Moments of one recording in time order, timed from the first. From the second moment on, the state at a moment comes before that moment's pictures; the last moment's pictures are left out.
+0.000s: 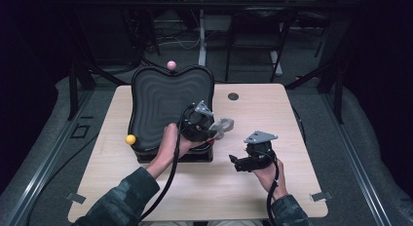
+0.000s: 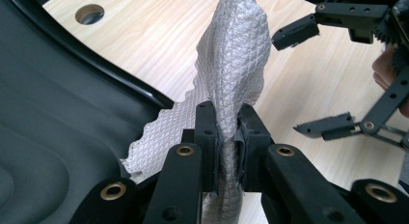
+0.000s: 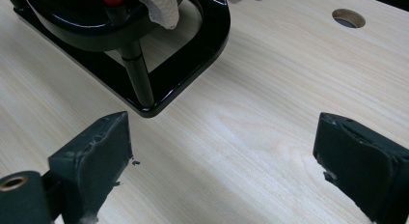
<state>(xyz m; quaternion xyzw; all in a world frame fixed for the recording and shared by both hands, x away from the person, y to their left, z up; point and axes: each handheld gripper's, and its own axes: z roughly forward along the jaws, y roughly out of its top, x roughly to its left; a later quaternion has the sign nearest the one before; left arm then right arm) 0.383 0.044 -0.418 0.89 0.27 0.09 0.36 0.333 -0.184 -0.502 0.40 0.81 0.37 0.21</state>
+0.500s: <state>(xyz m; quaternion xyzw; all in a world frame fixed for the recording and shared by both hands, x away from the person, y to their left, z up) 0.391 0.068 -0.414 0.88 0.30 0.11 0.36 0.334 -0.185 -0.501 0.39 0.81 0.37 0.21</state>
